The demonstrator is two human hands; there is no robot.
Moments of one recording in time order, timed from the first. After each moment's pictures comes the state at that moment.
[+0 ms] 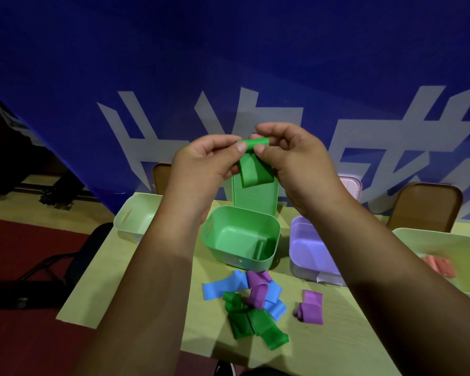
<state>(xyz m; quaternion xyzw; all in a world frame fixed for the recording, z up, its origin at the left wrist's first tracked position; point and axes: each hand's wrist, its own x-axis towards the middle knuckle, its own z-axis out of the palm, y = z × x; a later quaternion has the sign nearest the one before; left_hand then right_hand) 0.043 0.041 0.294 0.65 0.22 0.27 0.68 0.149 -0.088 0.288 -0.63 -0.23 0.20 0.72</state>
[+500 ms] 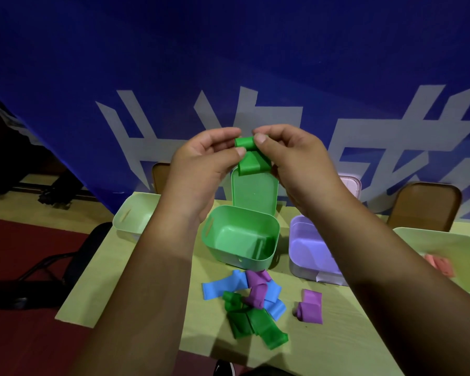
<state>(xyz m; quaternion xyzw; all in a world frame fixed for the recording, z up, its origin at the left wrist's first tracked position) 0.042 0.039 0.299 0.63 0.20 0.26 0.71 0.150 -0.089 0.290 -0.67 -0.23 0.17 0.69</state>
